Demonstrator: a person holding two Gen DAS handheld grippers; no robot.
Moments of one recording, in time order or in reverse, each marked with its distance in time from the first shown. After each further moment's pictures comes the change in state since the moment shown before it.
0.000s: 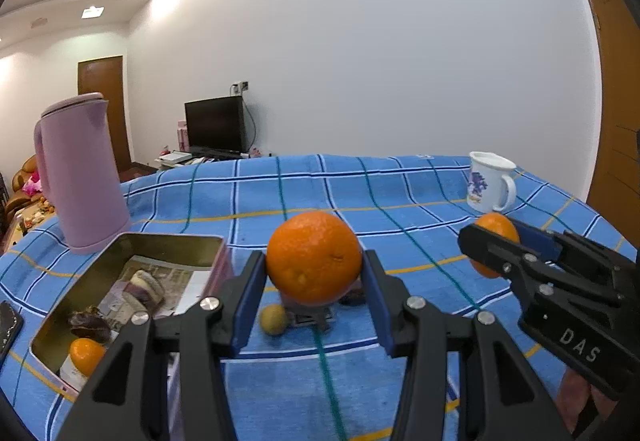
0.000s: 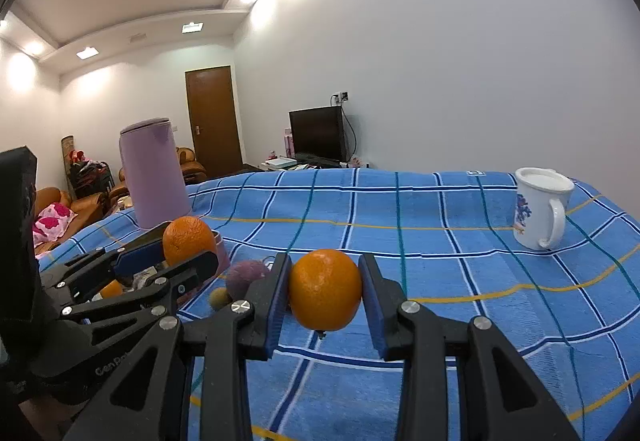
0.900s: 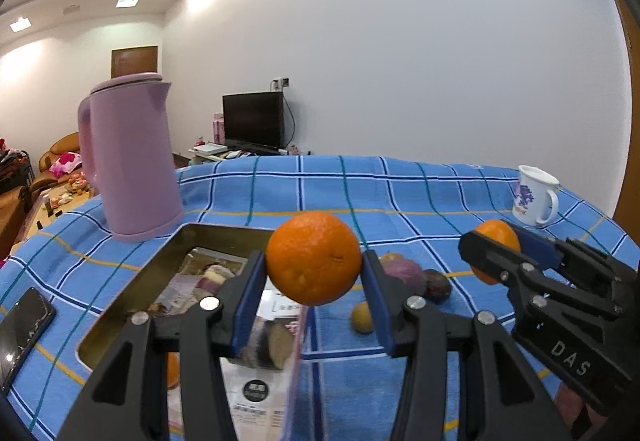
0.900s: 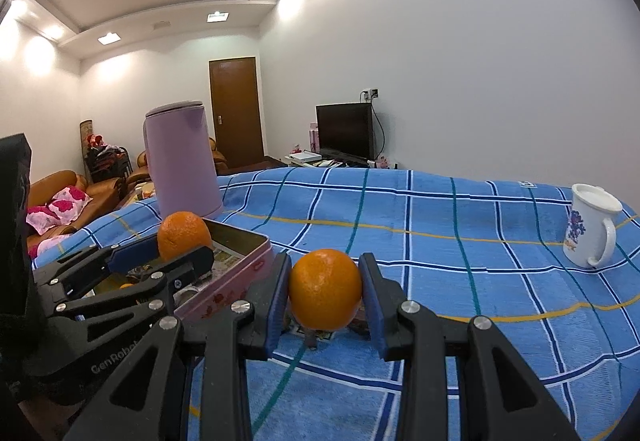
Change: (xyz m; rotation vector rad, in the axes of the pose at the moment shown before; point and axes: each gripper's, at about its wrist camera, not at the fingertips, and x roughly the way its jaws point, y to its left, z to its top) left arm -0.005 0.064 -0.004 -0.068 -0.003 0.112; right arm 0.041 0.059 0.008 -0.056 0.018 0.070
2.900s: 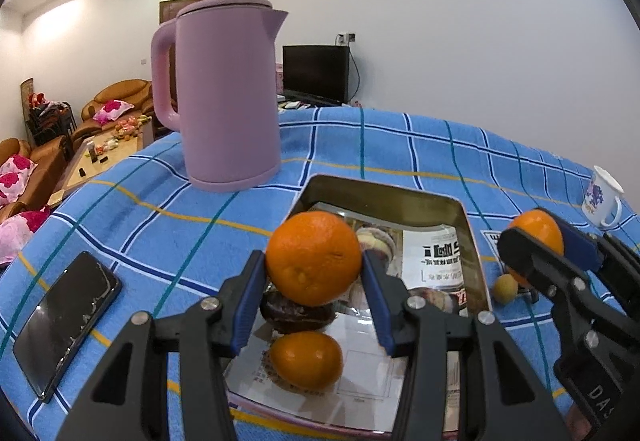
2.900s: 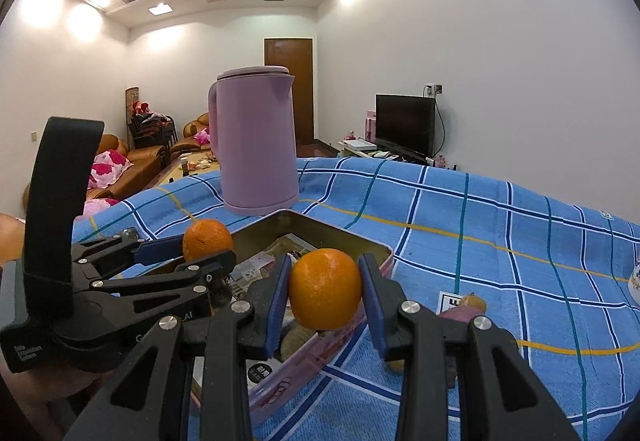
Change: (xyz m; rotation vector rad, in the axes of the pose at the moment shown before) left arm 0.026 0.105 -0.007 -0.093 0.184 0.168; right arm 0.049 0.092 0.009 -0.120 0.053 0.162
